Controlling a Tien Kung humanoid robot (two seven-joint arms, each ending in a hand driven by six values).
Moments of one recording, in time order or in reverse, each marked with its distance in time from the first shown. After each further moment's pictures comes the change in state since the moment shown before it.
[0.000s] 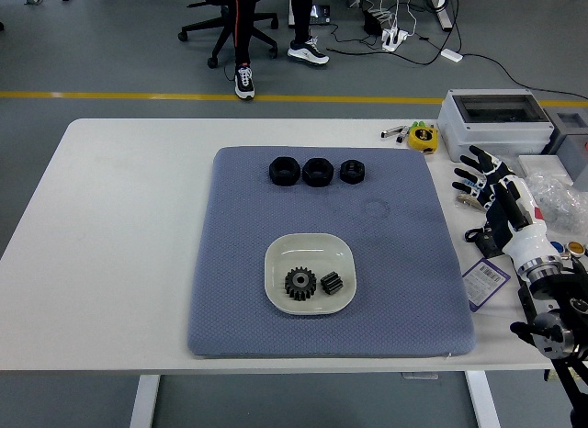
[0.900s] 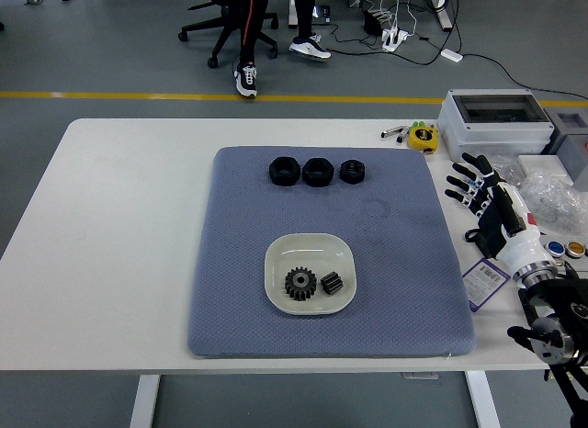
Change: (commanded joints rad) left arm 0.013 -0.016 0.012 0.016 -0.069 0.022 -0.033; right arm -0.023 -0.012 -0.041 0.062 0.052 -0.048 -0.070
